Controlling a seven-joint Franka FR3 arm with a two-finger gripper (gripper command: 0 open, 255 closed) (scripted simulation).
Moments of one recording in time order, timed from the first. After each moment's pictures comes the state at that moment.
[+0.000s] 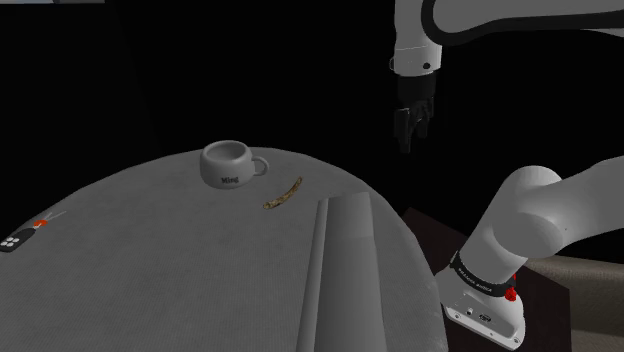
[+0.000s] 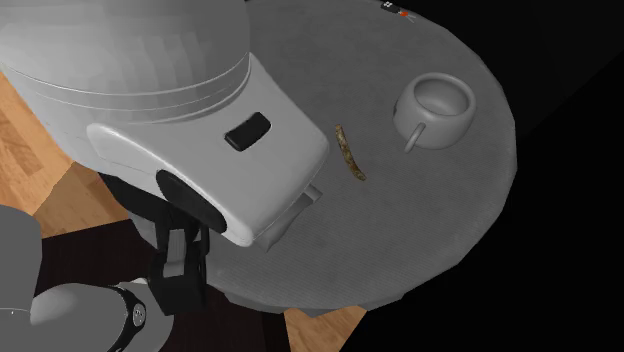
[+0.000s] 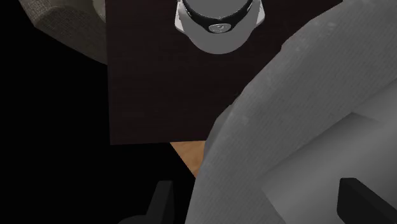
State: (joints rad) arm 0.00 -0.74 0.07 -2.44 -0.01 1.44 0.09
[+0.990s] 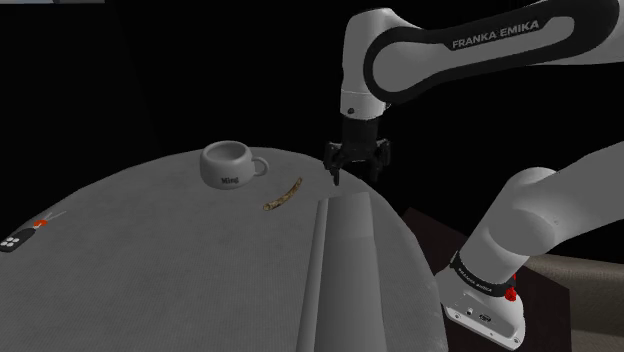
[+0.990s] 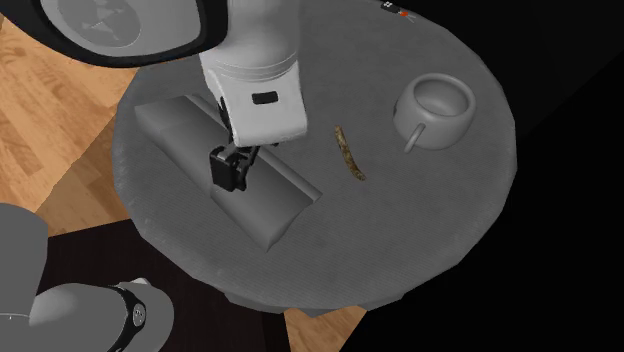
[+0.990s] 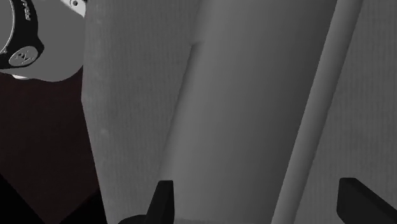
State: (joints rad) arm -0.09 -0.57 0.40 -2.51 0.29 1.83 0.85
